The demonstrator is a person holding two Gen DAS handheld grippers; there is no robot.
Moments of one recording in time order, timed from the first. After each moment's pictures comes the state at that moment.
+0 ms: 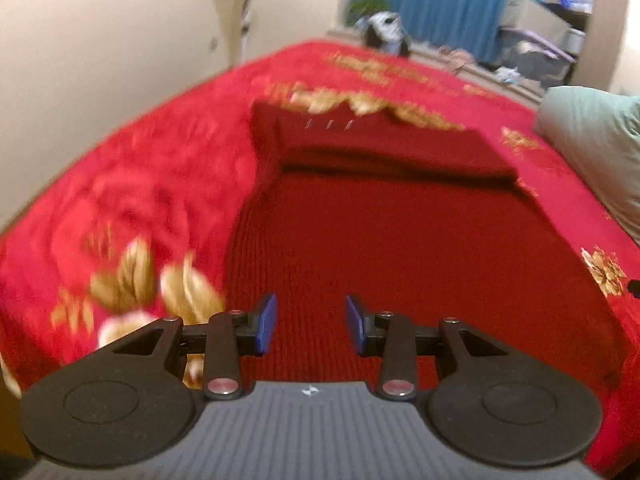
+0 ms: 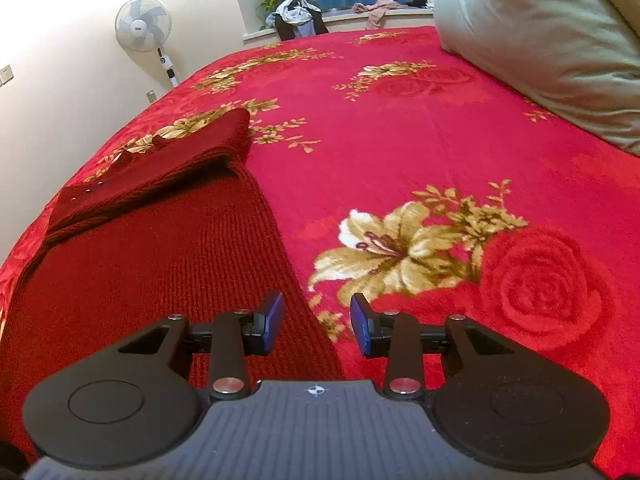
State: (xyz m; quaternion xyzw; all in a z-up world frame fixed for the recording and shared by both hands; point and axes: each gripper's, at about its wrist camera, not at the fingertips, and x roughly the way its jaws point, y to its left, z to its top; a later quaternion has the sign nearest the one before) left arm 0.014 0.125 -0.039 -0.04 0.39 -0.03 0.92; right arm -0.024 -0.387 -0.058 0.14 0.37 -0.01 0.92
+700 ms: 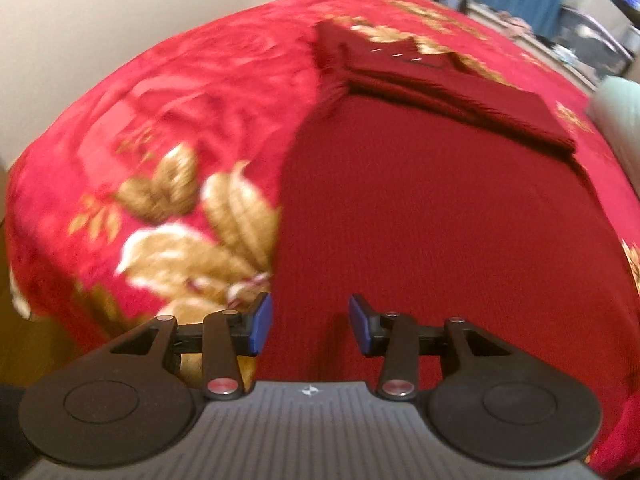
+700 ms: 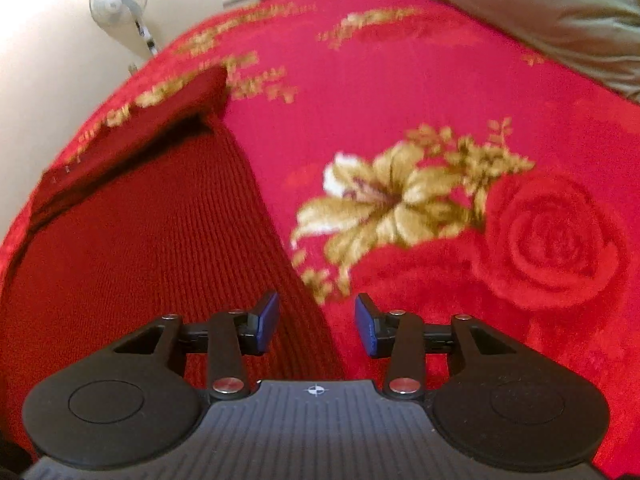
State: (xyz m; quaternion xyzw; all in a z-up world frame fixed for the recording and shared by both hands) left arm 0.016 0.157 -0.075 -0.08 0.47 0.04 0.88; right arm -0.008 -0.391 -0.092 0.16 0.44 -0.02 0.88
